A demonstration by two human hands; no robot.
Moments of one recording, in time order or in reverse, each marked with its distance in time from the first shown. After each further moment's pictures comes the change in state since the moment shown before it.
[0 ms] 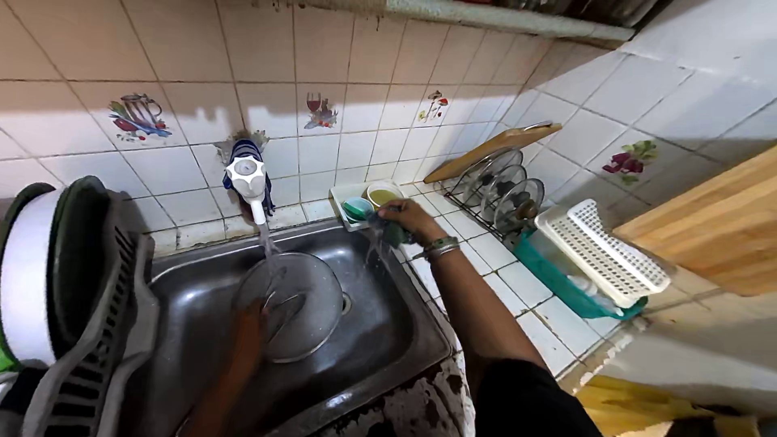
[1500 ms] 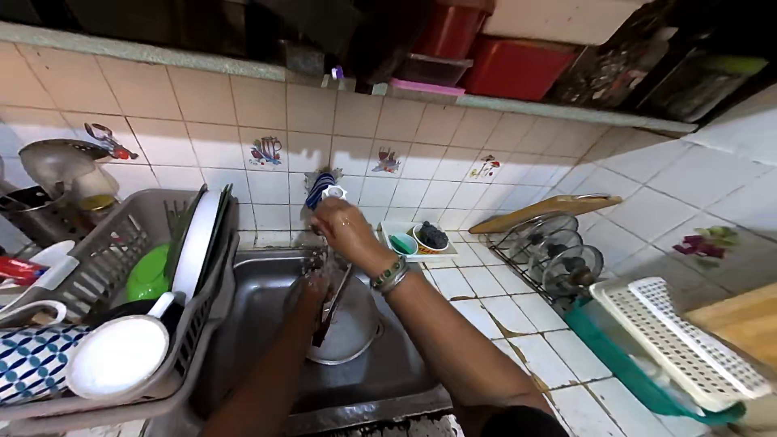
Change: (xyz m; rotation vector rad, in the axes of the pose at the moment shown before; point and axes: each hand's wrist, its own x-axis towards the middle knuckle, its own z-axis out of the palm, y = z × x) left_hand 0.063 0.051 -0.023 -0.788 -0.001 -0.259; right_hand -0.069 -0.237 0.133 -0.441 0.084 -1.006
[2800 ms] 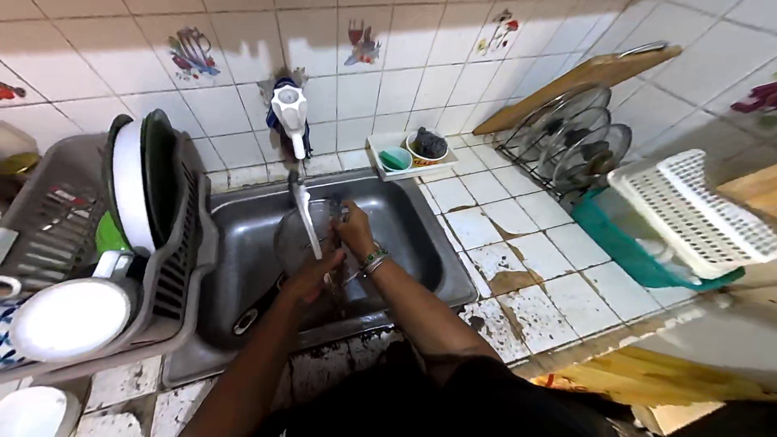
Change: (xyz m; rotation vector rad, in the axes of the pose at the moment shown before) left_hand -0.095 -0.055 0.001 -0.337 -0.502 0.082; right_hand -0.148 0.033 0.126 0.652 -0.026 1.056
